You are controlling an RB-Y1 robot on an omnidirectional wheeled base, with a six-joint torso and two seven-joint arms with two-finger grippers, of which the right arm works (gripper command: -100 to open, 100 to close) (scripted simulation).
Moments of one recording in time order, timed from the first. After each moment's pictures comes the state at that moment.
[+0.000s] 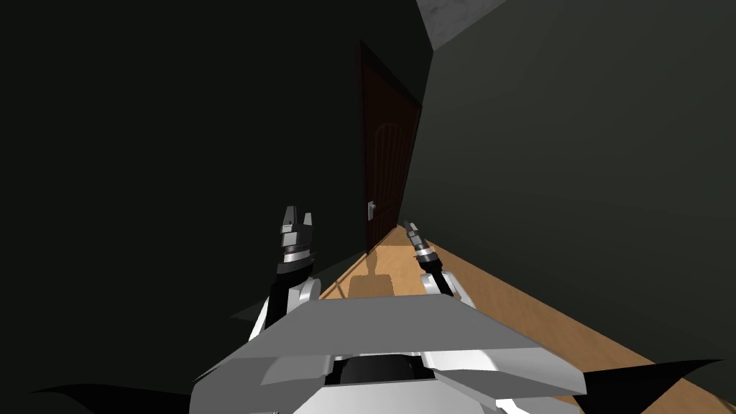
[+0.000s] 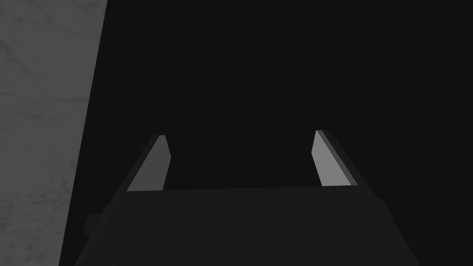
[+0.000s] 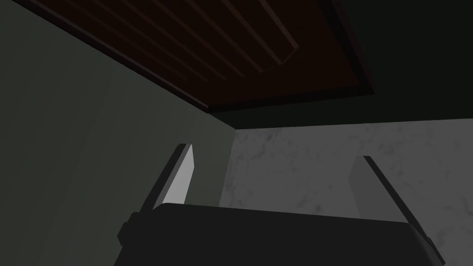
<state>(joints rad) 0.30 -0.14 -0.01 -1.83 0.34 -0.55 0.30</state>
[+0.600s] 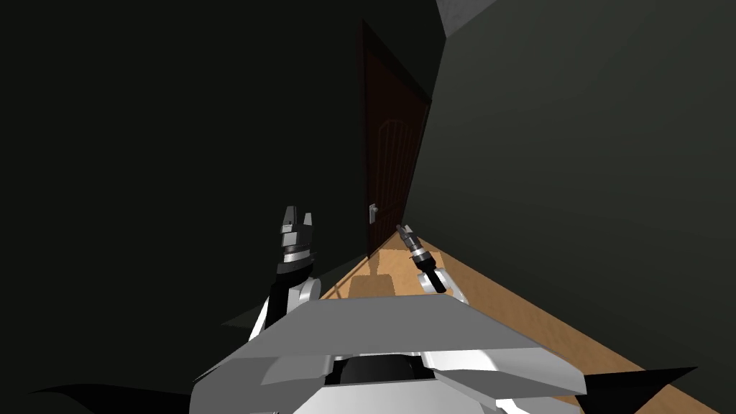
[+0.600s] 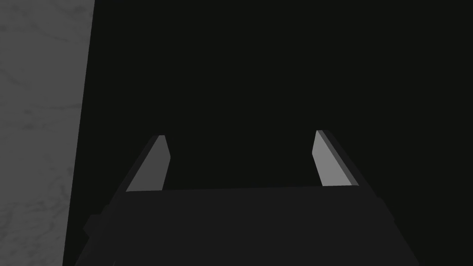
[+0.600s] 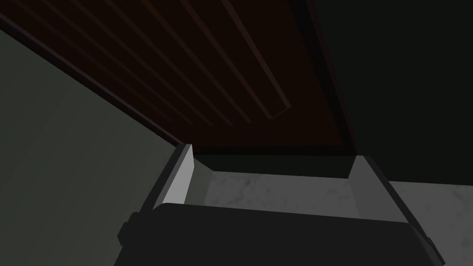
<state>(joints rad) 0.24 -0.17 0.01 -1.71 0.45 -0.57 0.36</state>
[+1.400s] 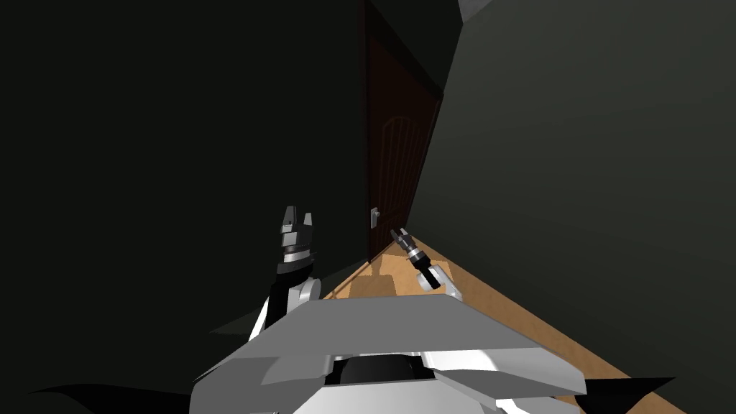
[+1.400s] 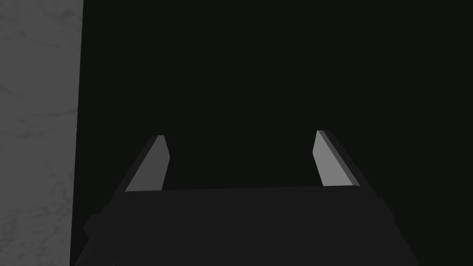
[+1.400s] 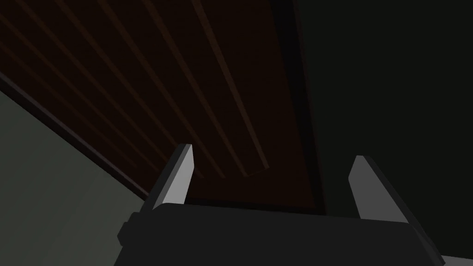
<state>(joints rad) 0.17 -0.20 0.03 -1.56 0.59 -0.59 0.43</state>
